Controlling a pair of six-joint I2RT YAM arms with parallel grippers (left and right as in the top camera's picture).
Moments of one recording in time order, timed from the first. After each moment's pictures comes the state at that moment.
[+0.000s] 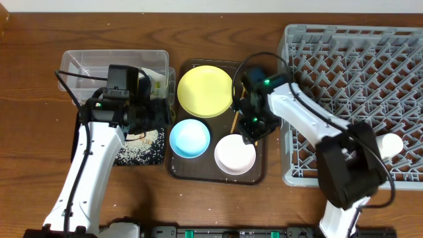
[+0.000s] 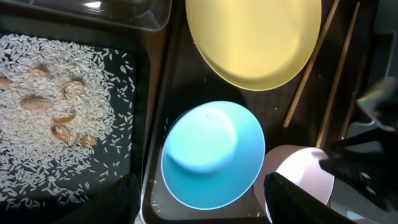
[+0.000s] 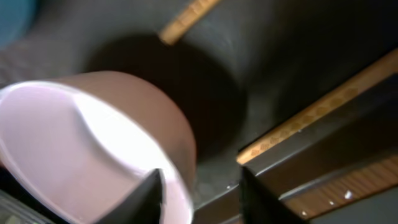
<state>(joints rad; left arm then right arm) -0.08 1.37 1.12 -0.94 0.30 -0.32 0.49 1.97 1.39 -1.09 -0.25 -0.08</state>
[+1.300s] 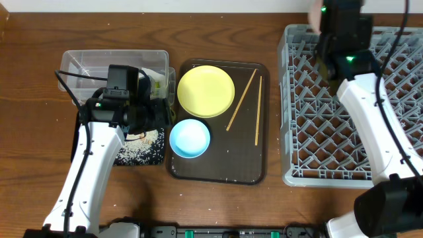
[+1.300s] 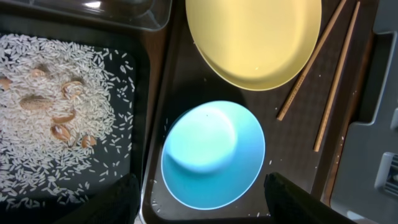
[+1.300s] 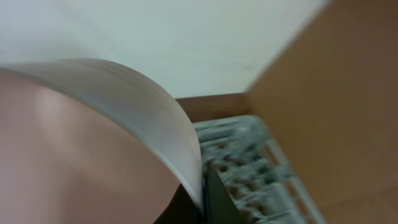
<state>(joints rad) -0.08 1.37 1.12 -0.94 0.30 -0.32 0.16 1.70 1.57 -0.35 0.81 -0.08</state>
